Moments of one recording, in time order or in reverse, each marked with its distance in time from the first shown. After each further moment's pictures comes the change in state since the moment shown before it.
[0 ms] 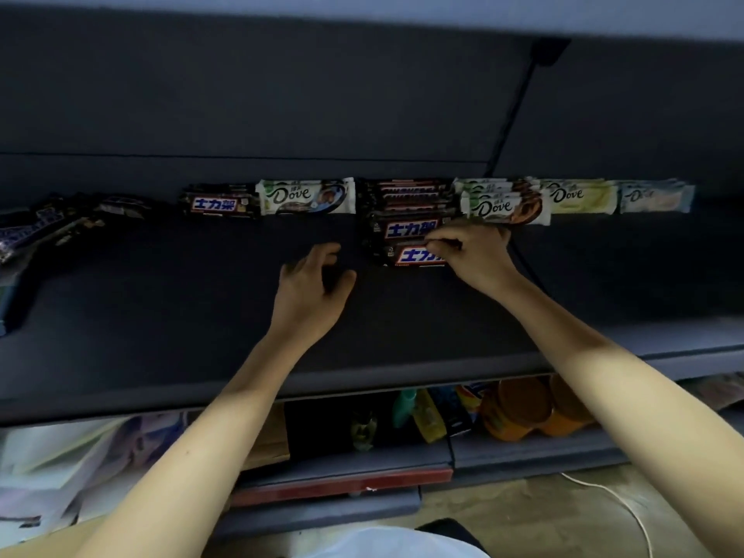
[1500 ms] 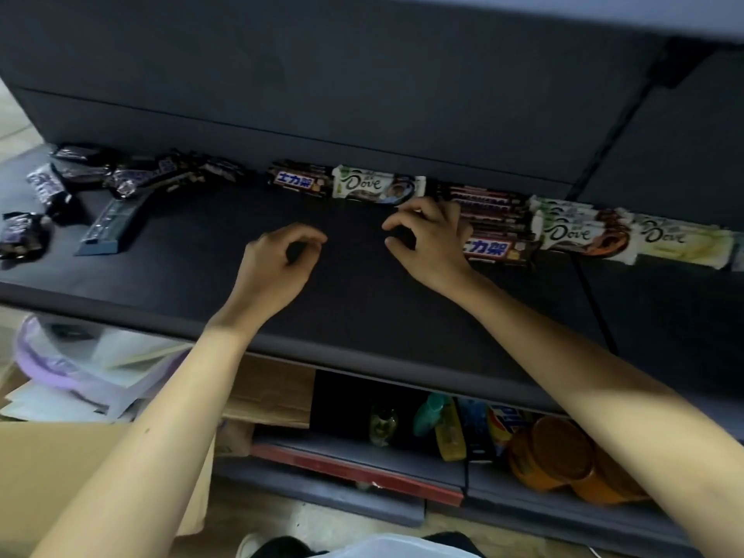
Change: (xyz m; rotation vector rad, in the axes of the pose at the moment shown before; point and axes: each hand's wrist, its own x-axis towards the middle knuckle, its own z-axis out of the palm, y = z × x) left_hand -0.028 -0.021 -0.060 0.045 0.246 -0.085; right_hand 0.022 -0.078 0.051 -0.011 -0.102 -0.305
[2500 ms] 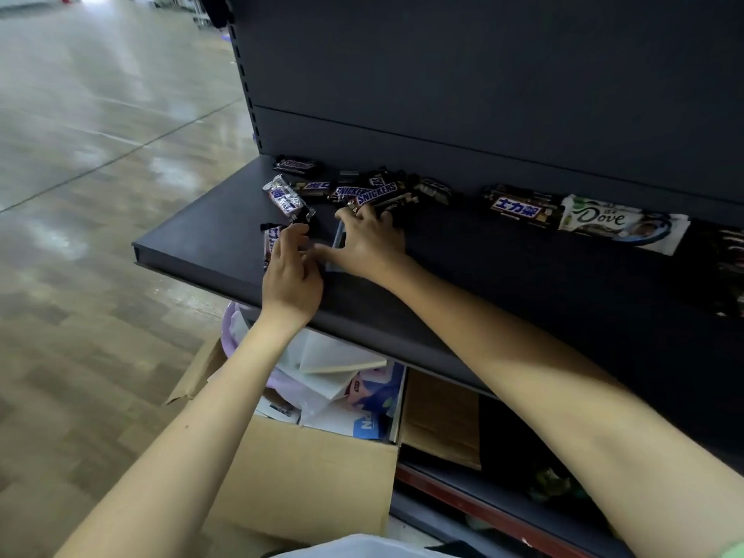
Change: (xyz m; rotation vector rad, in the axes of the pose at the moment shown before) left_hand -0.007 -0.201 -0.167 0.069 0.344 -0.201; right_hand 0.119 -0.309 0.173 -0.020 -0.372 -0.090
